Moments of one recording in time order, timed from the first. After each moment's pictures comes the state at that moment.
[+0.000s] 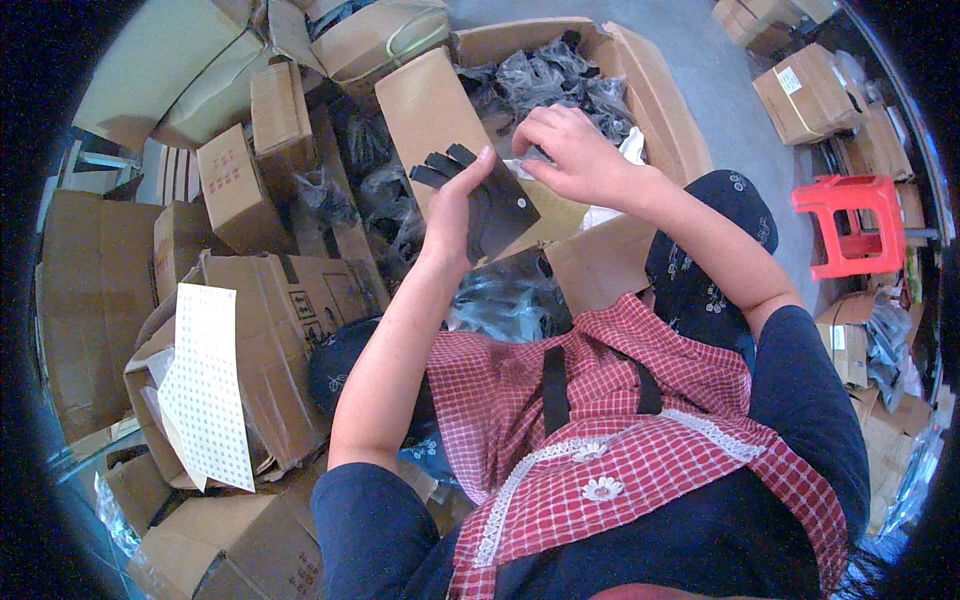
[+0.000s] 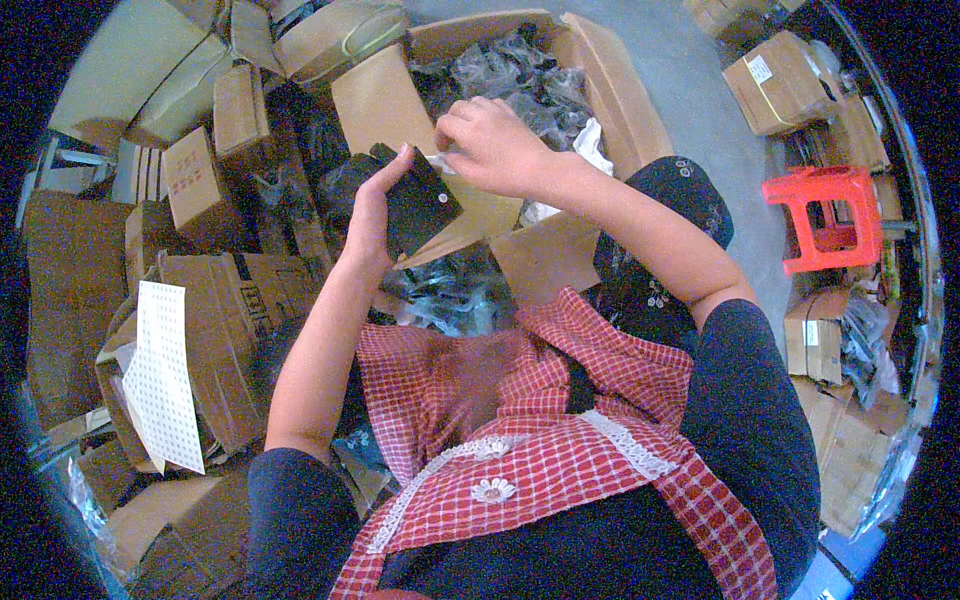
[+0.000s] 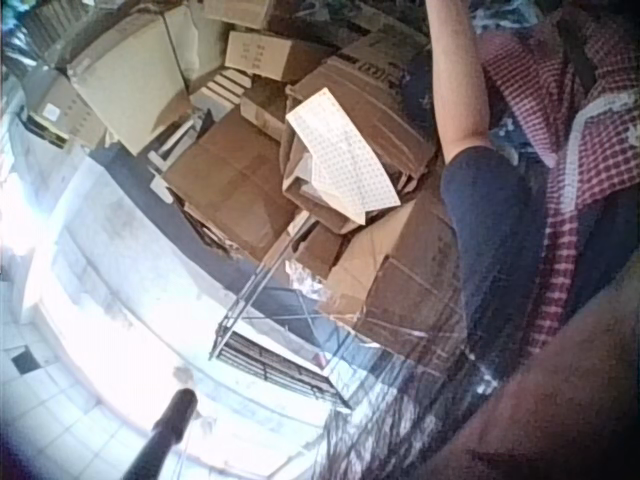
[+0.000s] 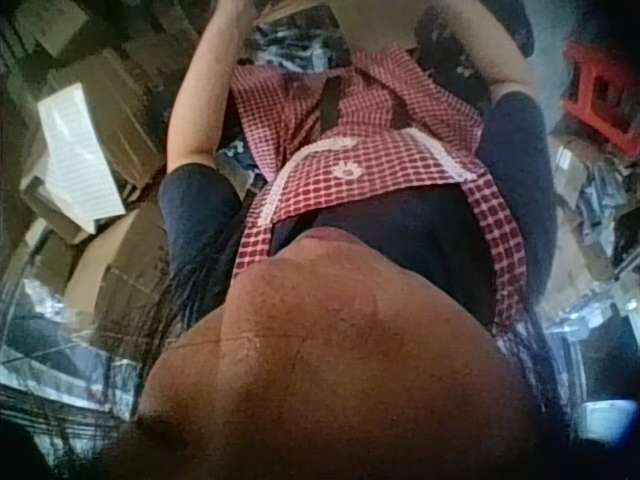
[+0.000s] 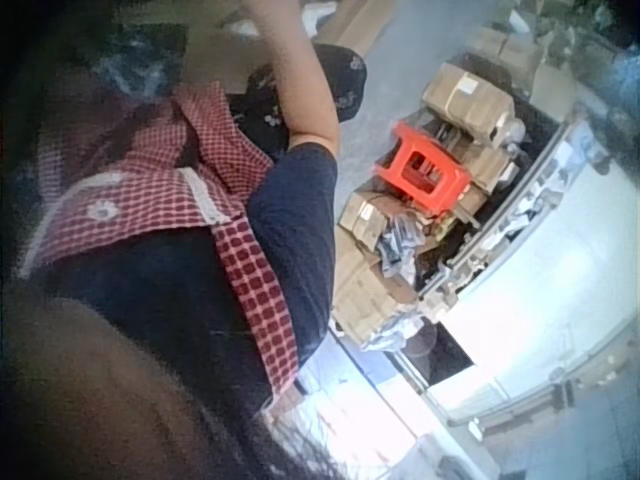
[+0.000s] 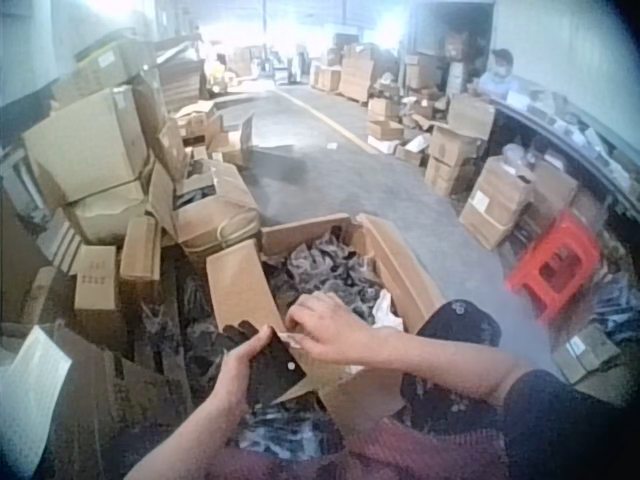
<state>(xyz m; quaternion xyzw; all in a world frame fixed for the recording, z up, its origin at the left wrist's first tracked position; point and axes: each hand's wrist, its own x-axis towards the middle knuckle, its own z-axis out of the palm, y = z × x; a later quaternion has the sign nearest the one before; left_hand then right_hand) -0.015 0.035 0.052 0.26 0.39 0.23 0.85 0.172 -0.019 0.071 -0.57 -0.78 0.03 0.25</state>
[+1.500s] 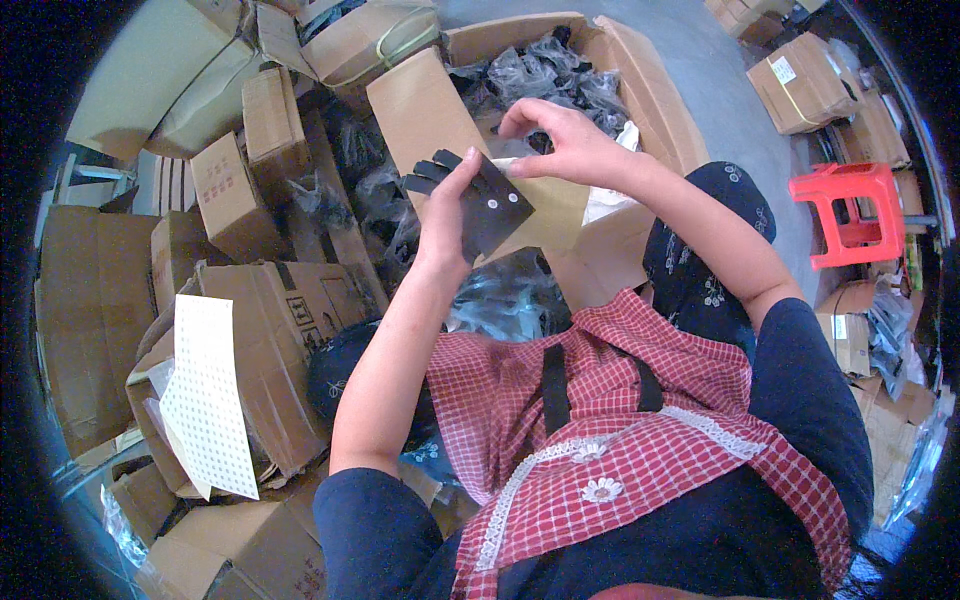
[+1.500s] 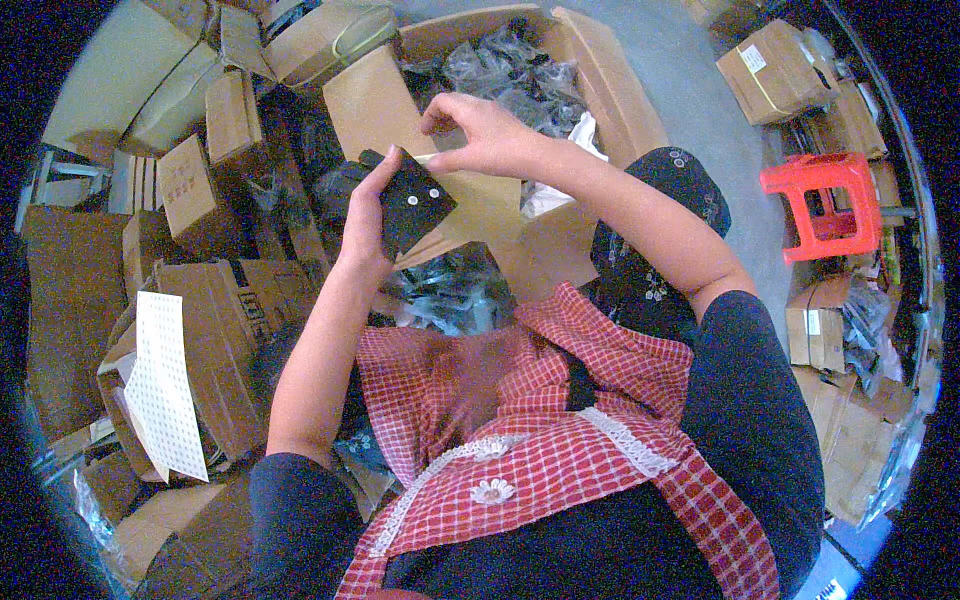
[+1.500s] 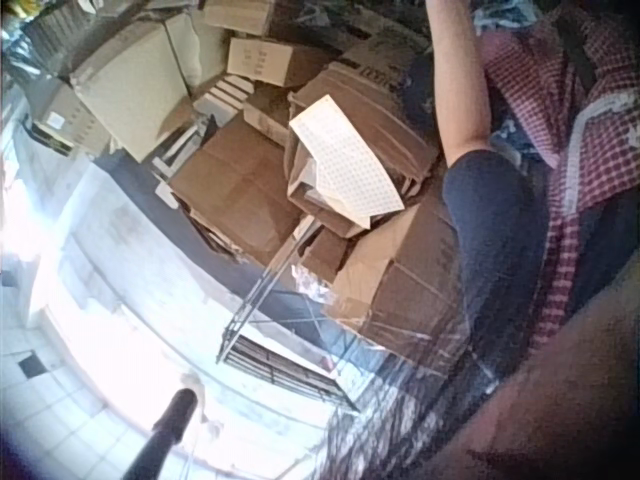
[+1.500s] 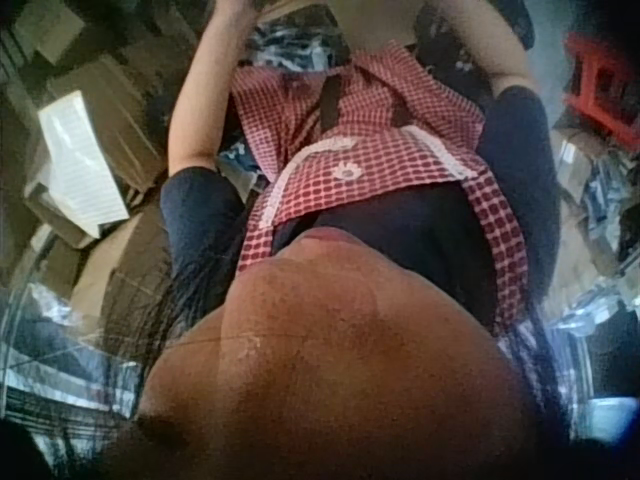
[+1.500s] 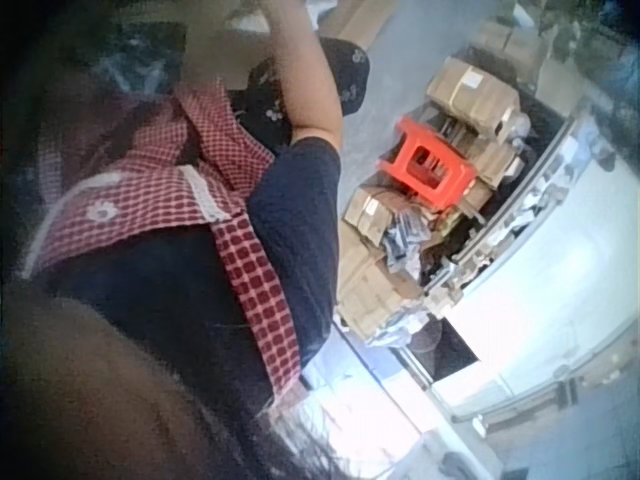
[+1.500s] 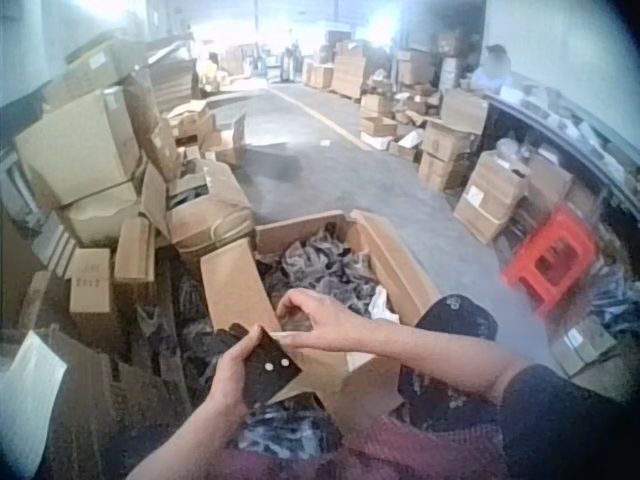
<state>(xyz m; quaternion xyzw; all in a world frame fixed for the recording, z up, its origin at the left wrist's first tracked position) -0.013 0.036 0.044 0.22 0.37 0.23 0.87 0.179 -0.012 0.071 -0.59 -0.70 0.23 0.33</state>
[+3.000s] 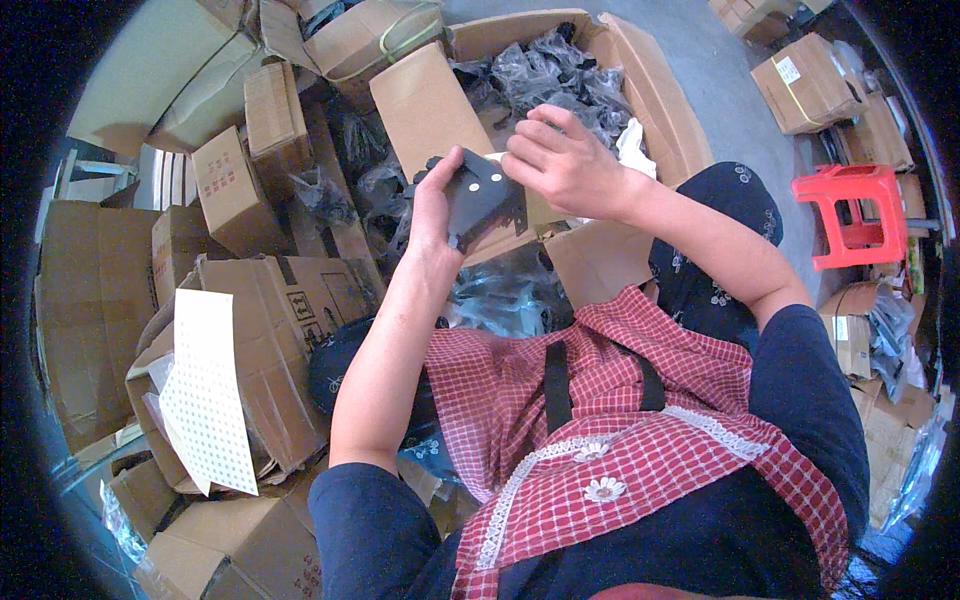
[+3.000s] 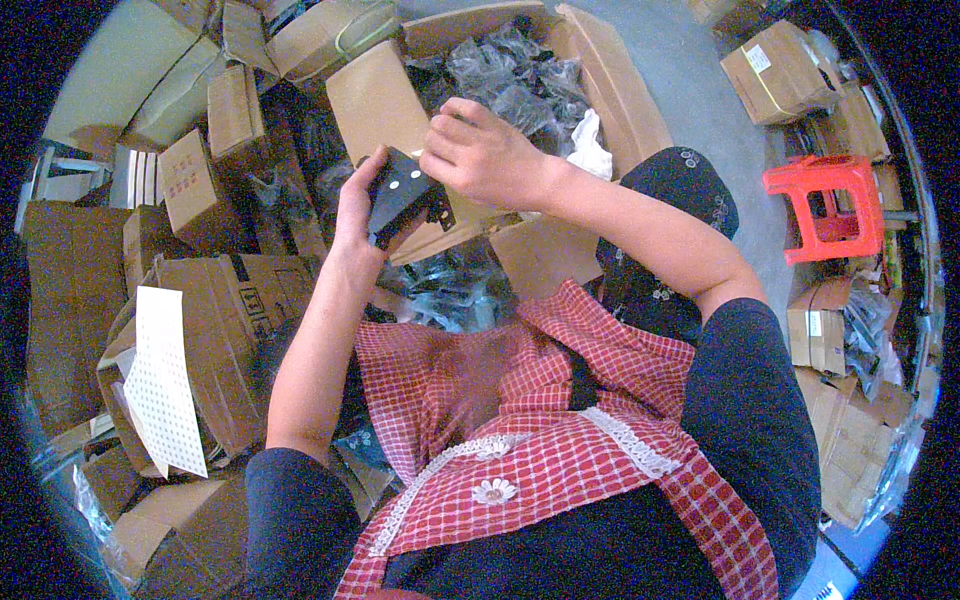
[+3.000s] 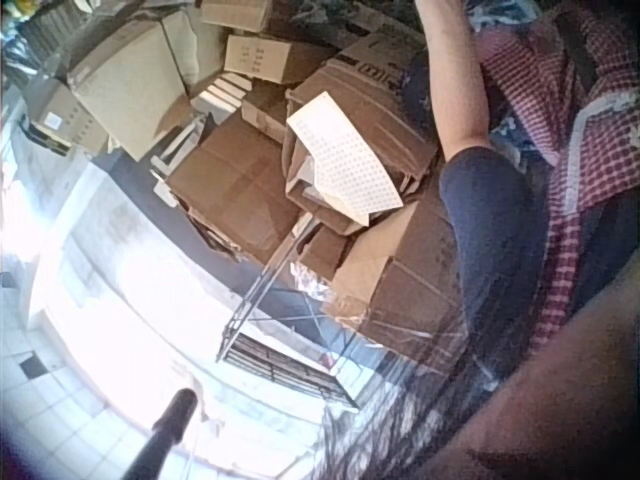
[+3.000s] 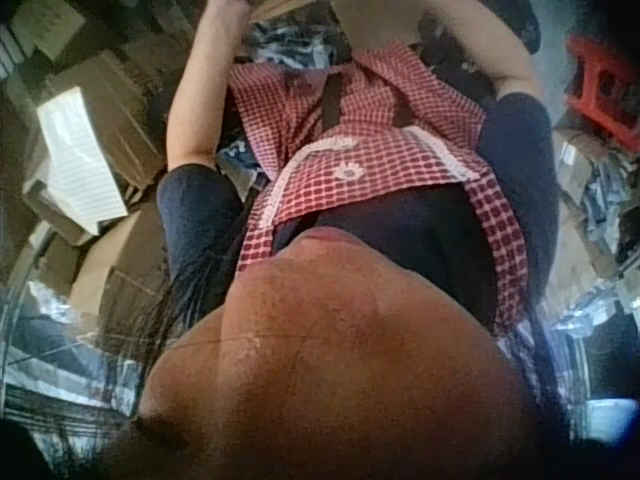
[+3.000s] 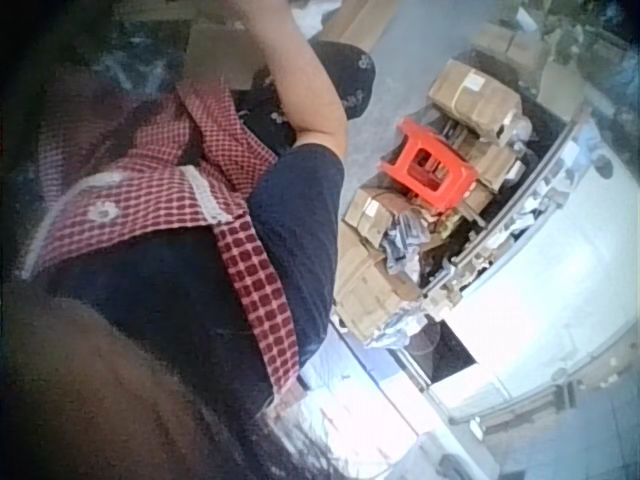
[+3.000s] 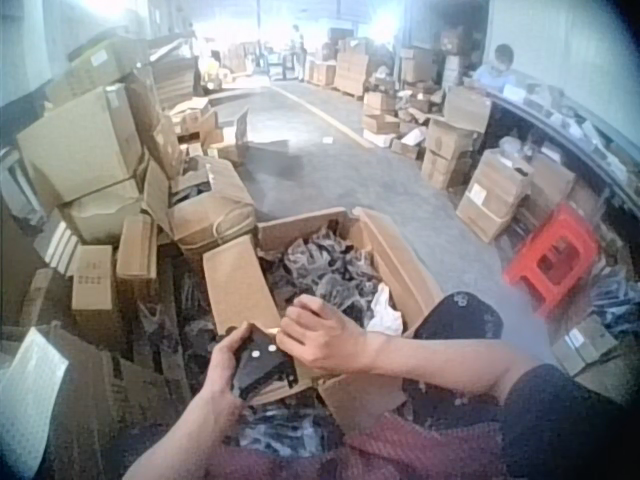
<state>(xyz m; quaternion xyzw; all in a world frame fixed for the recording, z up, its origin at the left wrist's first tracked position) -0.024 0.047 0.041 0.18 0.41 0.22 0.87 0.158 -0.029 0.069 -0.44 -0.84 -0.28 0.16</state>
